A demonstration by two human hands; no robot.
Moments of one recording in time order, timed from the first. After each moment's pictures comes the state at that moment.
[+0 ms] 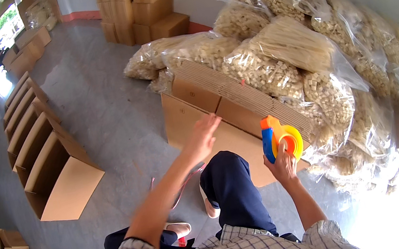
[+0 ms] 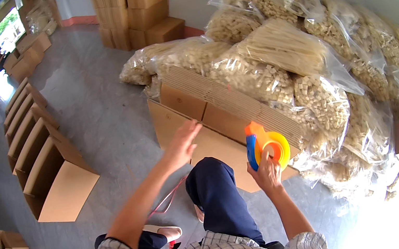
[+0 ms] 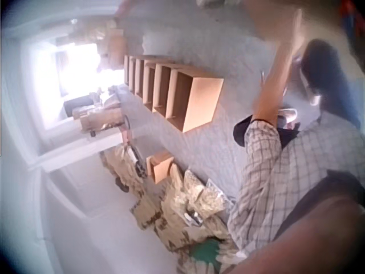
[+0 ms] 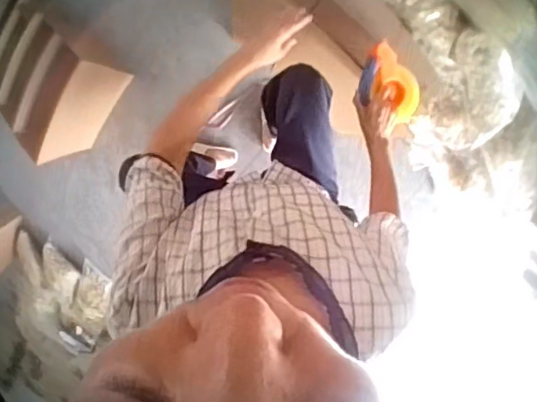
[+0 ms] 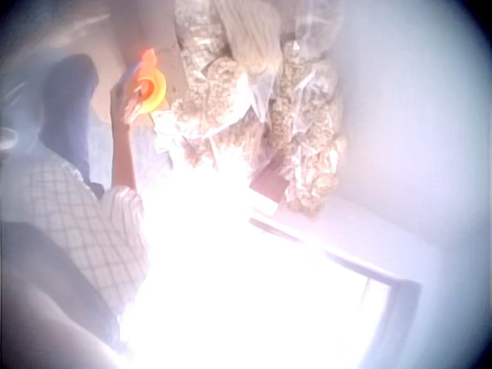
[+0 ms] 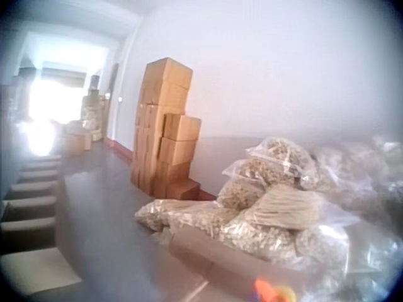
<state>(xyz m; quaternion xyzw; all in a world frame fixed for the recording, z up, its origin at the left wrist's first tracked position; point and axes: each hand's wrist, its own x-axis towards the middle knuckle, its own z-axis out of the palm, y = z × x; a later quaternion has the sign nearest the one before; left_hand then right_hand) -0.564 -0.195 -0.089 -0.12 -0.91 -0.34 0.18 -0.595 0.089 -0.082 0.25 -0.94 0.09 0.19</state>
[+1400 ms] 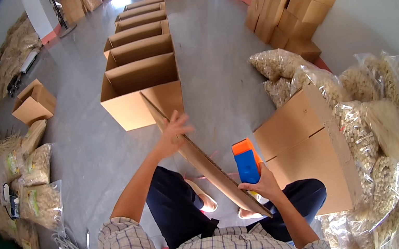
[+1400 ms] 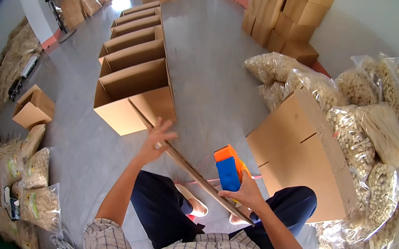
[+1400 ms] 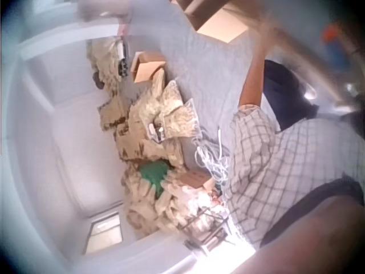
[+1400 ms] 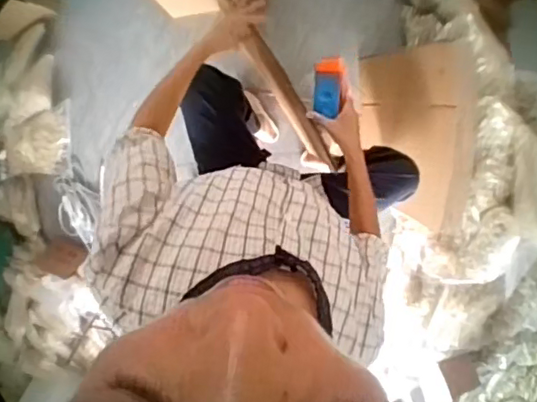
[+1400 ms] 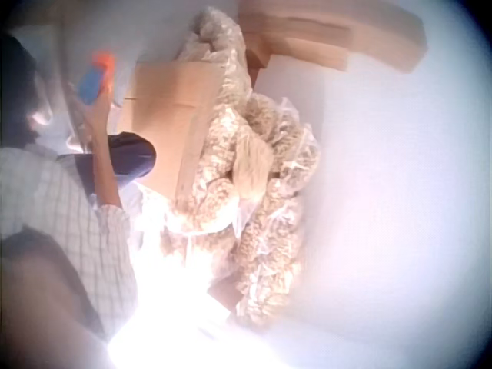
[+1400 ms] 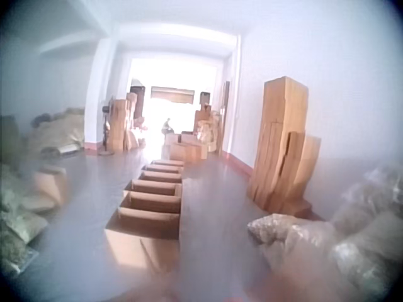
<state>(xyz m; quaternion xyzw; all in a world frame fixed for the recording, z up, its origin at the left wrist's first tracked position) -0.249 -0.350 -0.112 0.21 -0.91 -0.27 0.22 -0.471 -0.091 -0.091 0.49 -0.73 0.37 -0.29</state>
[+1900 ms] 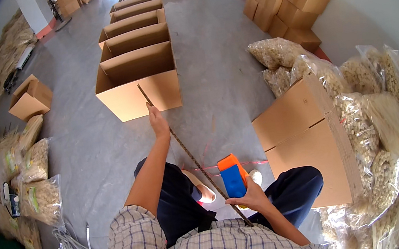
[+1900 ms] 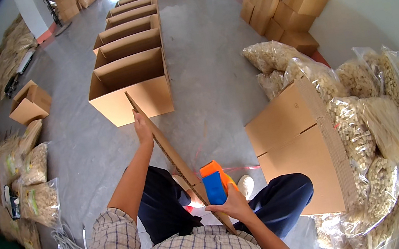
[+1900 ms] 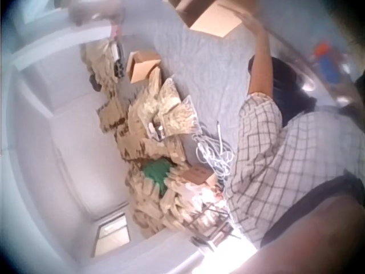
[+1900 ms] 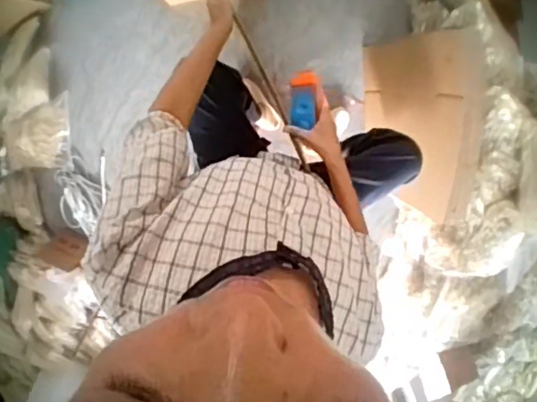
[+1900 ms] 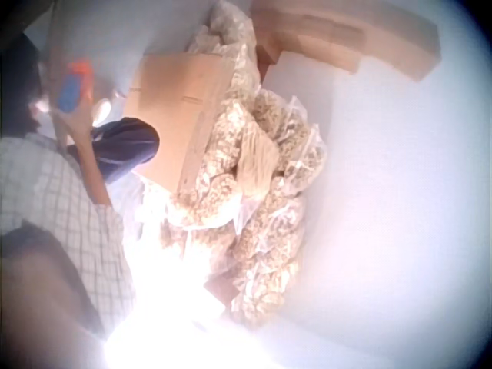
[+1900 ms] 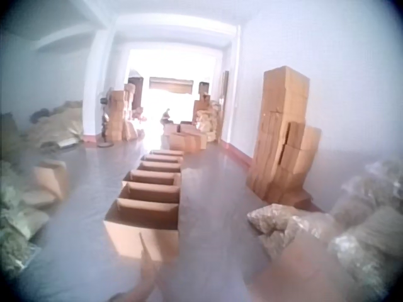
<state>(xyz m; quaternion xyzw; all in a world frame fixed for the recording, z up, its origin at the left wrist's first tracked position) -0.276 -0.385 -0.184 0.53 -0.46 -0.46 0.54 -0.426 -0.062 -0.106 0.46 -0.76 0.24 -0.39</state>
